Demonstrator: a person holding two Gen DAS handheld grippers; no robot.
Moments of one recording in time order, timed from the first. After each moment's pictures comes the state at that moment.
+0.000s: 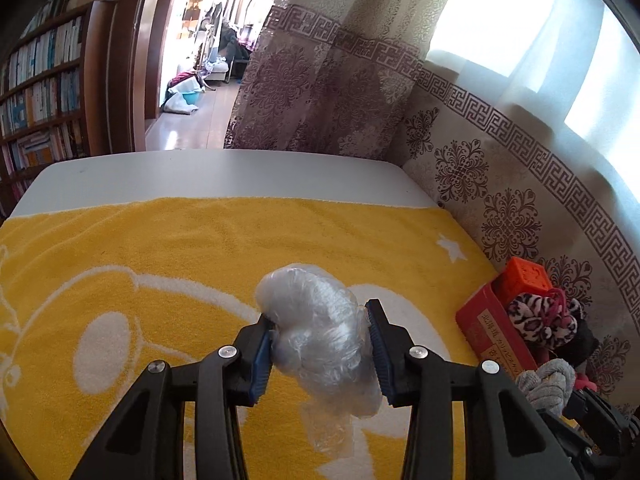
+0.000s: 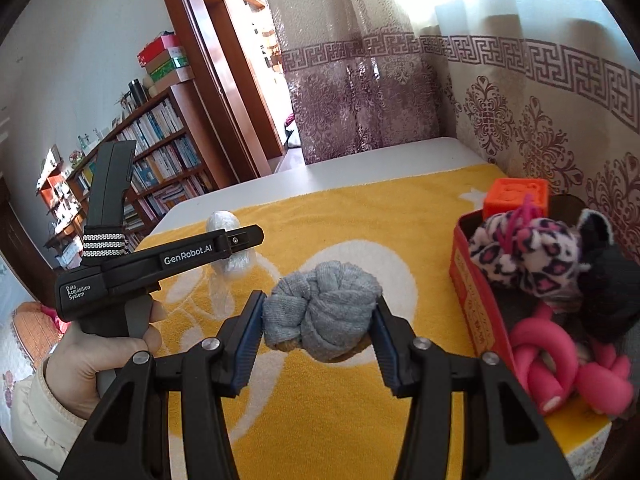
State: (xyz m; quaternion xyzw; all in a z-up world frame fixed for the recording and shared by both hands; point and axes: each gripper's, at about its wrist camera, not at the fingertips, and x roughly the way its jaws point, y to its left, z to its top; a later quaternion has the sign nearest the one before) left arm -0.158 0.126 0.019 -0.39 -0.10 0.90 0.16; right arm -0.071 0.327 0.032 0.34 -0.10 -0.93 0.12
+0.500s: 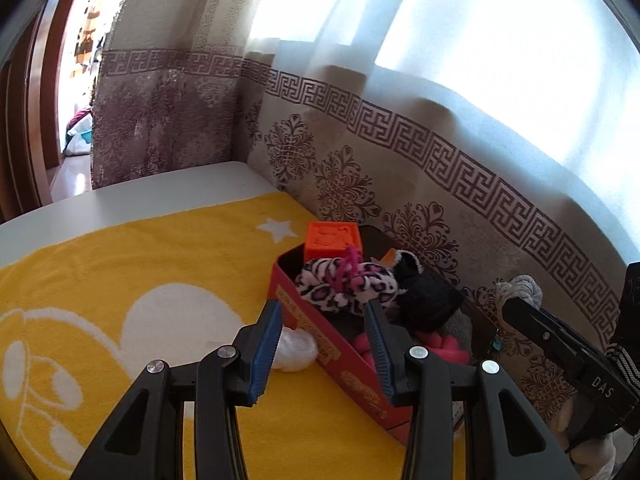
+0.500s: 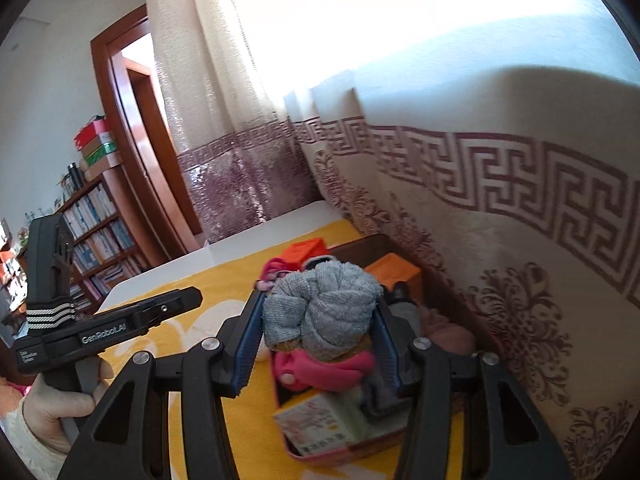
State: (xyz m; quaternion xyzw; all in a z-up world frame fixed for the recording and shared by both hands) left arm -0.087 0.261 0.066 -0.36 -0.04 0.87 0.34; right arm 0.024 0.466 0.075 0.25 -0.15 -0.95 -0.05
